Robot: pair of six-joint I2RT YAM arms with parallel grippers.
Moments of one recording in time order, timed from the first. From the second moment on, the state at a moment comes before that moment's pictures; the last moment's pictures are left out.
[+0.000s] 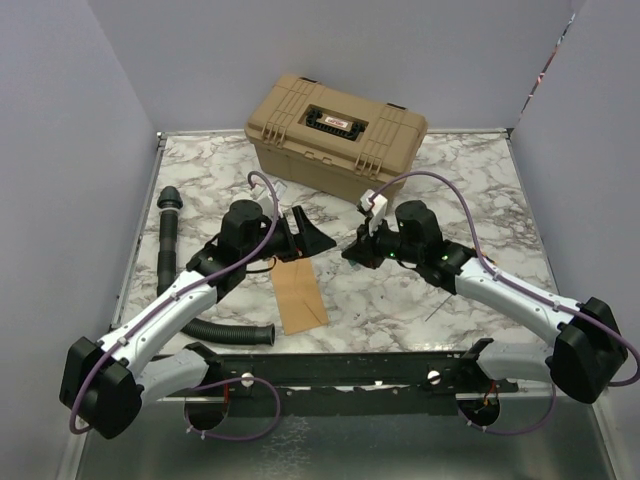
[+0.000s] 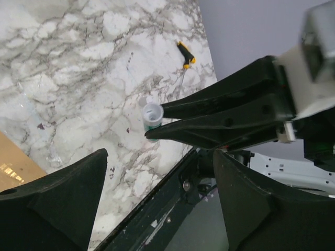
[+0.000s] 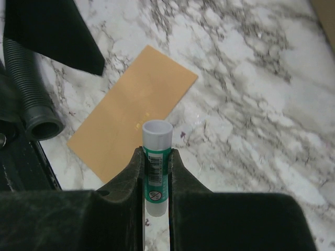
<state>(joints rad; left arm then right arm) -0.57 1.05 0.77 -0.06 0.41 -0.83 0.70 1.23 0.81 -0.06 -0.31 0.05</state>
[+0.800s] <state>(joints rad) -0.51 1.16 0.64 -0.02 0.55 -0.92 0.73 1.36 0.86 -0.01 -0.57 -0.23</state>
